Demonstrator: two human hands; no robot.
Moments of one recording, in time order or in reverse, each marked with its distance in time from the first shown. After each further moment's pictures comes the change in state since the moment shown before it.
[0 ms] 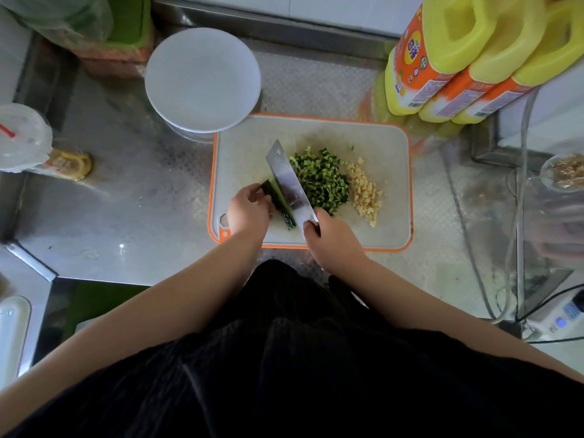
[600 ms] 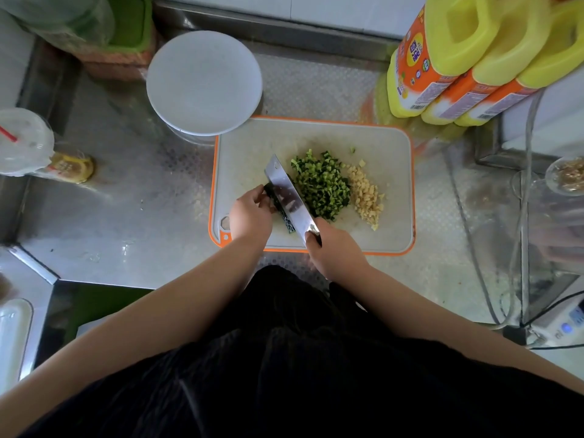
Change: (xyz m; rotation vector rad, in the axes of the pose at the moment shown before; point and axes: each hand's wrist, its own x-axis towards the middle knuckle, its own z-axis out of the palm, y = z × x) left_hand -0.002 0.002 -0.003 0.225 -0.029 0.101; right_hand -0.002 0.008 0.004 -0.036 -0.024 -0.027
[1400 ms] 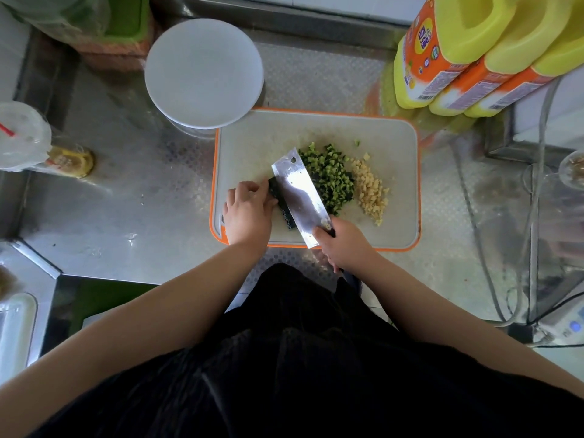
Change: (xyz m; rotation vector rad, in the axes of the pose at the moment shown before) left_hand 0.001 -0.023 -0.003 0.664 0.123 0.430; right_hand 0.011 0.018 -0.004 0.355 -0.121 0.215
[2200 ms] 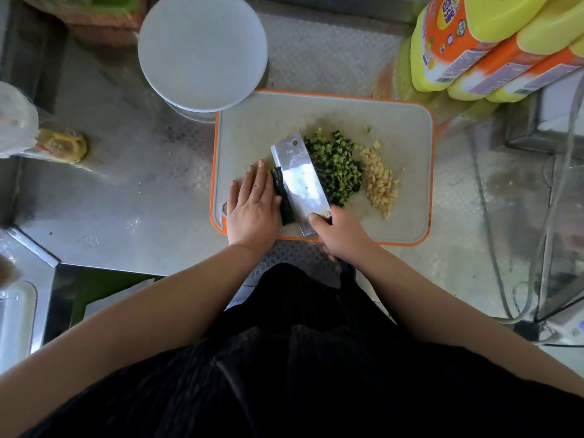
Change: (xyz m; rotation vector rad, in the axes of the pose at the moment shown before) left_hand -0.008 -0.016 0.022 0.160 -0.058 0.160; right_hand 0.021 0.000 0.011 0.084 -0.049 0.048
